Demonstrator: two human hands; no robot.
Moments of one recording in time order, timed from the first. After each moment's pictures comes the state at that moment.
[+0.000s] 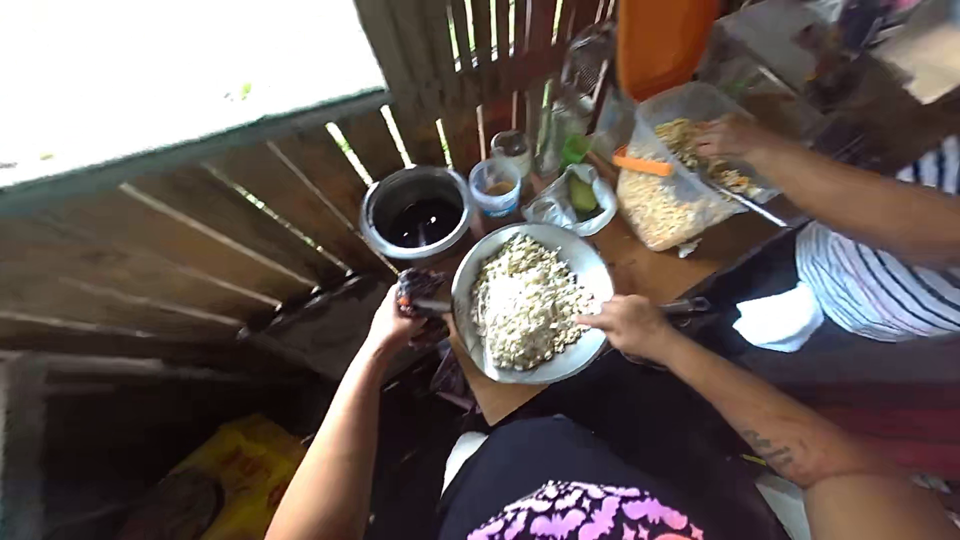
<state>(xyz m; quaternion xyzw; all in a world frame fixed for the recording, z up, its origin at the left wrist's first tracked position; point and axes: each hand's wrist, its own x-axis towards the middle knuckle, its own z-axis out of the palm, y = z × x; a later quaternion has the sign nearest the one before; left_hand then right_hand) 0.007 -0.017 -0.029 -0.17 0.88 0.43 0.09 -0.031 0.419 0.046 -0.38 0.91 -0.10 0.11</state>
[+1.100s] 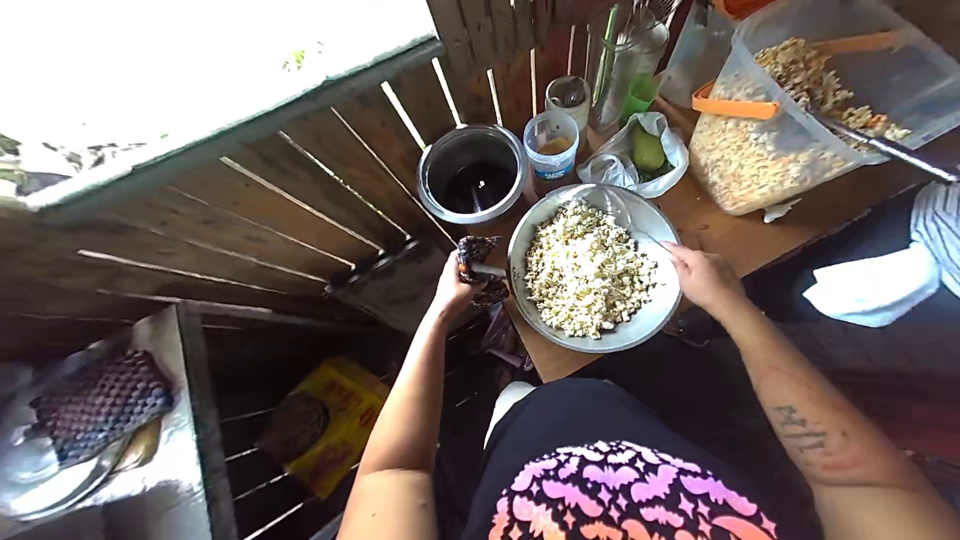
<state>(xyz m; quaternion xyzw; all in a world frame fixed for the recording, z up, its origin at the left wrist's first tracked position) 0.011 -0.028 -0.041 -0.15 0.85 0.49 0.07 -0.051 0.376 0.049 -0.06 0.98 -0.12 0.16</state>
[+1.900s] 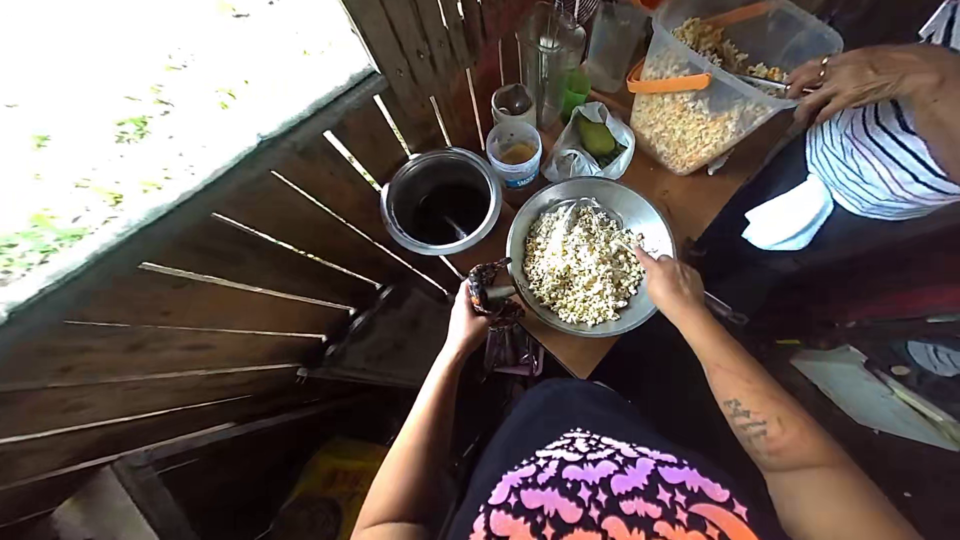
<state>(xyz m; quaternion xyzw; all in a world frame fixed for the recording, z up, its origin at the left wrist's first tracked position) -0.002 -0.065 -0.053 -0.02 0.85 0.51 0.14 0.012 0.284 0.024 0.14 0.97 -0.05 0.17</state>
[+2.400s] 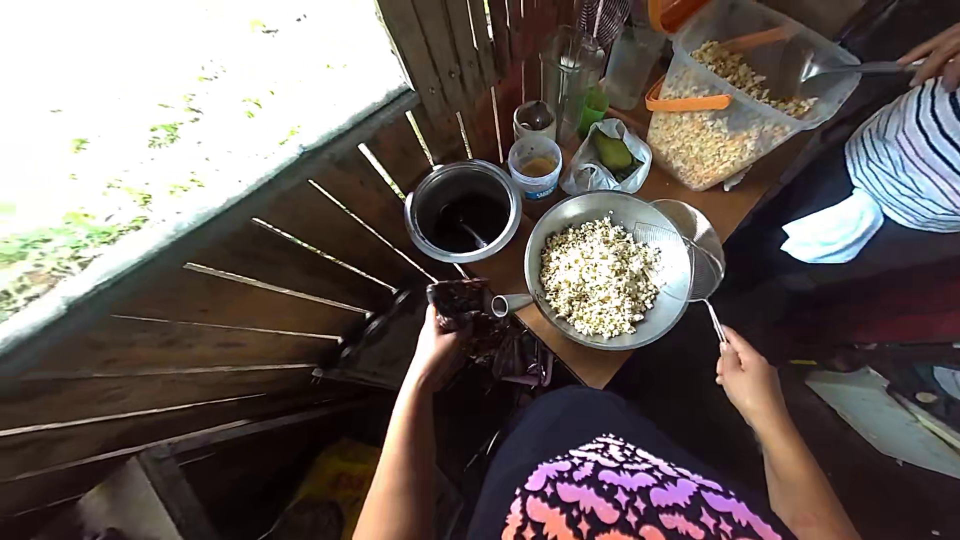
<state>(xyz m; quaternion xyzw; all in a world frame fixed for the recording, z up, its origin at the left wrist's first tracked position) 0.008 -0.135 -0.027 -0.12 0.80 0.57 0.16 0.139 0.303 0.035 0.28 0.91 -0.30 0.04</state>
